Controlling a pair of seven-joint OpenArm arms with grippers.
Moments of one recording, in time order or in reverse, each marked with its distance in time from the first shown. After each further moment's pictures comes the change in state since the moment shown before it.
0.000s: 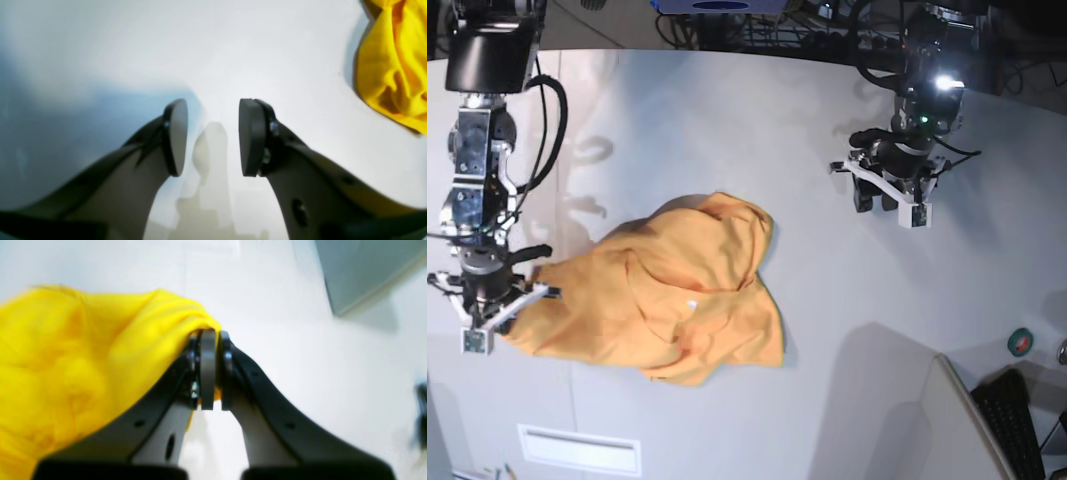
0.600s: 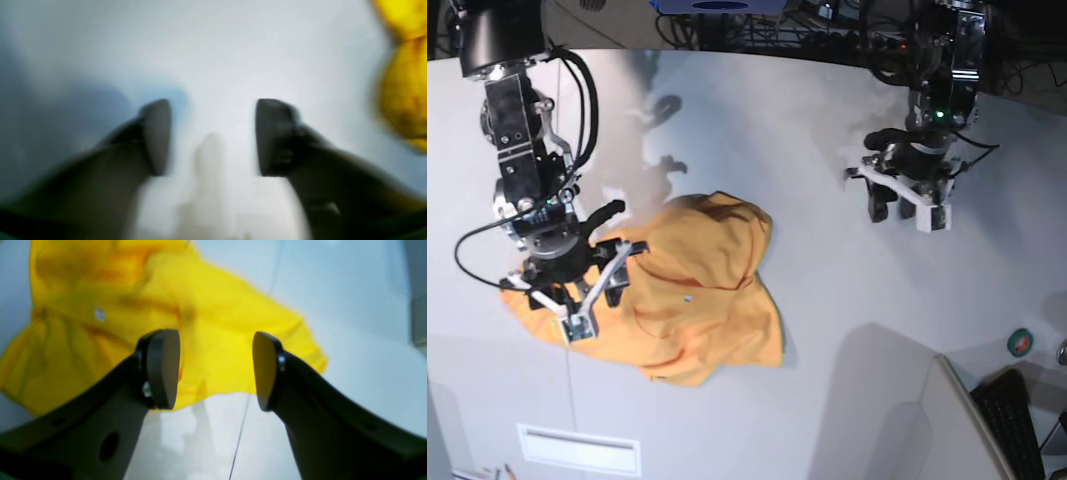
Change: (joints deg) left arm 2.3 0.6 -2.2 7.4 -0.3 0.2 0.7; right arm -4.9 1.8 -20.4 12.1 0.5 0.3 -13.3
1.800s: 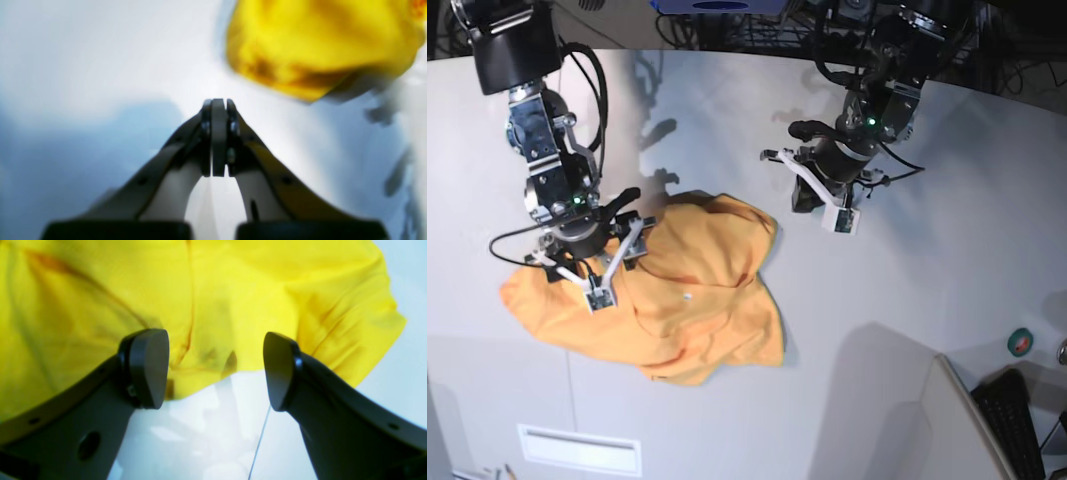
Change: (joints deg) left arm -6.3 -0.1 17.3 -7.3 -0.2 -0.1 -0.3; right arm 3.1 -1.3 -3.2 -19.4 -0.6 -1.0 7.3
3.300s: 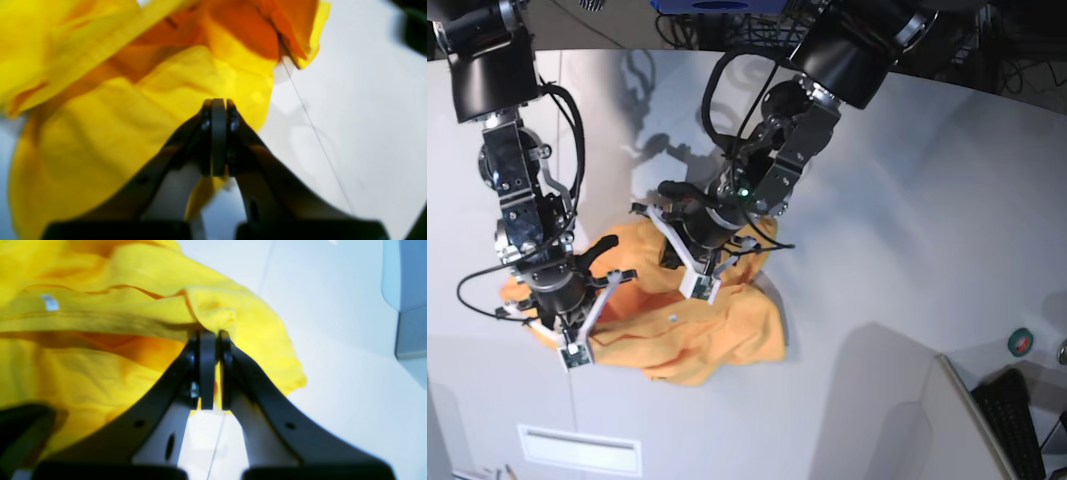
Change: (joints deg) left arm -19.8 16.6 14.1 -17.9 0.6 0.1 -0.4; right arm 4.9 3.3 0.4 9.5 -0.3 0.3 -5.2
